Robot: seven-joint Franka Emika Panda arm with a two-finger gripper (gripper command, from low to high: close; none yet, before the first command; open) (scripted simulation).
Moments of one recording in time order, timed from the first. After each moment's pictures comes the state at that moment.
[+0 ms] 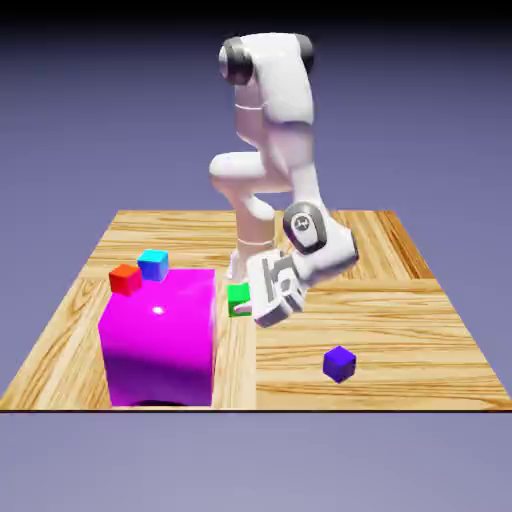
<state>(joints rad) 0.06 0.05 0.17 -2.53 -1.03 1.90 0.01</state>
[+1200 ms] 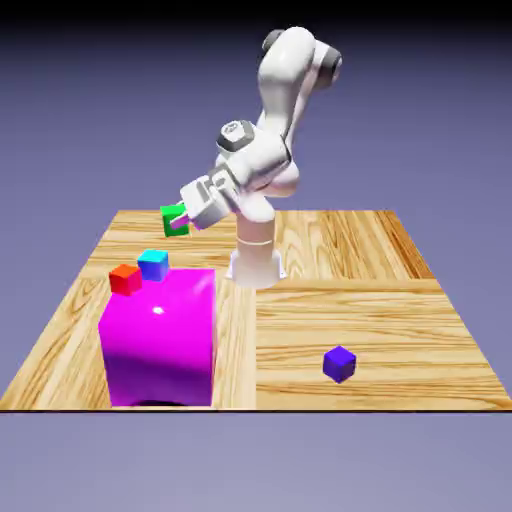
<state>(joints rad) -0.76 -0.78 0.51 -2.89 -1.07 2.55 -0.44</state>
